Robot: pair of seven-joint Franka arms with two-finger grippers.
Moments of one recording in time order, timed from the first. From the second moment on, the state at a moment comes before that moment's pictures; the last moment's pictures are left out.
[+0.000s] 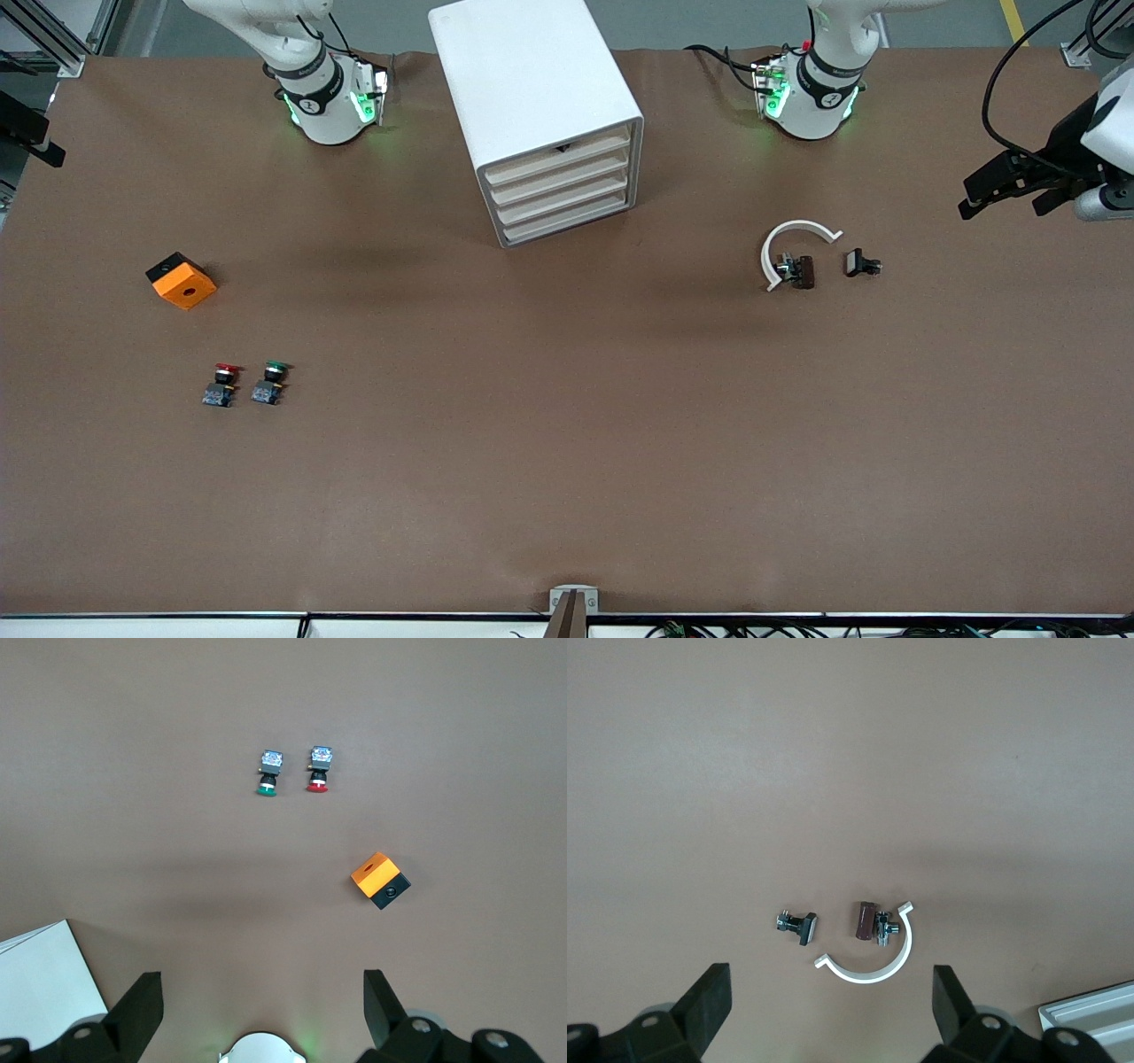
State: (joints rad) left arm 0.03 -0.14 -0.03 -1.76 -0.05 1.63 -0.07; right arm -0.08 -0.12 -0.05 -1.52 0.01 1.36 -0.12
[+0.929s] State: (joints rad) left arm 0.03 -0.10 -0.03 -1.66 -0.05 1.55 -0.07; right arm -0.08 -0.11 -0.06 -1.51 0.00 1.37 -0.12
